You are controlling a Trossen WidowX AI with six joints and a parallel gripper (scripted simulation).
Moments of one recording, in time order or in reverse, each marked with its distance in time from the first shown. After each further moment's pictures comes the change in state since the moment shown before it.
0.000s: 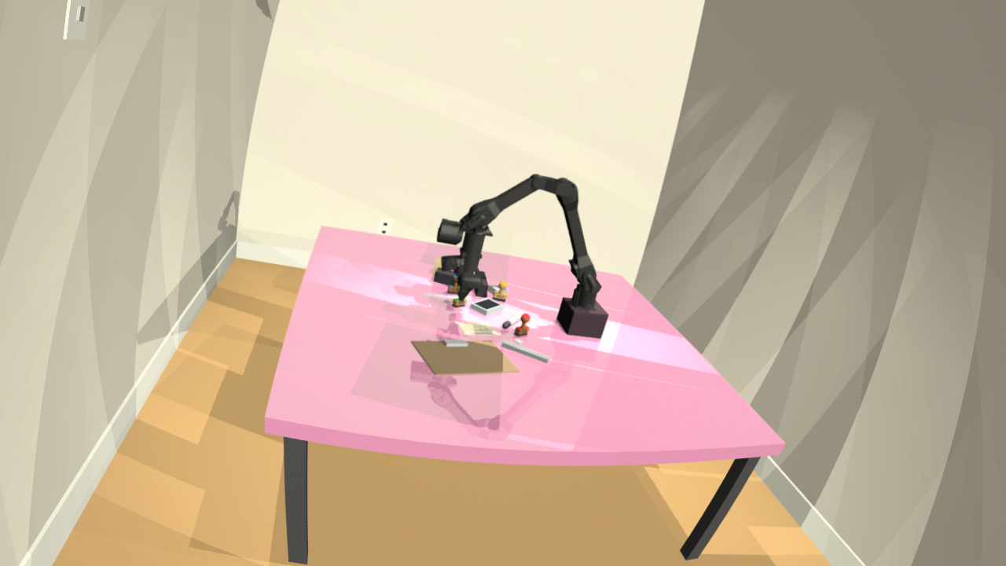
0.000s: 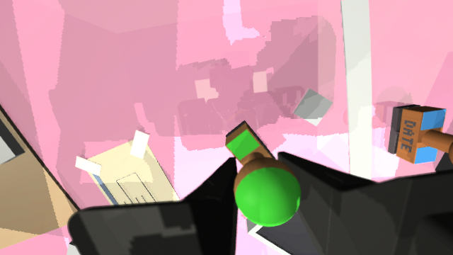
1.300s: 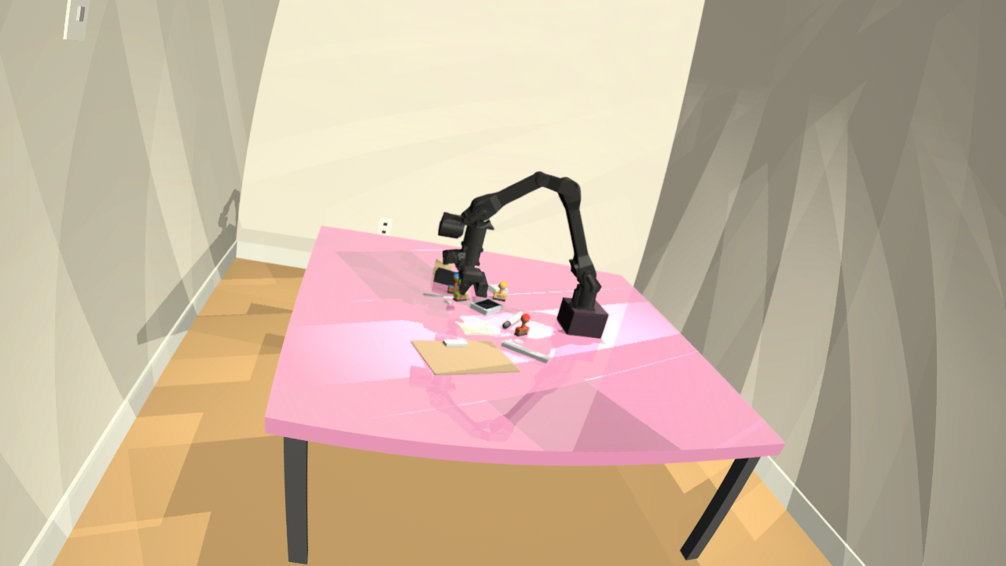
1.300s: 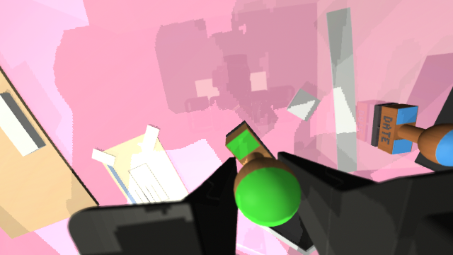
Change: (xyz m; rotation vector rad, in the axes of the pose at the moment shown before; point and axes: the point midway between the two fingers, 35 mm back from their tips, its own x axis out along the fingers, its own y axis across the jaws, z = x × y) arm -0.019 0.000 0.001 -0.002 -0.001 0.000
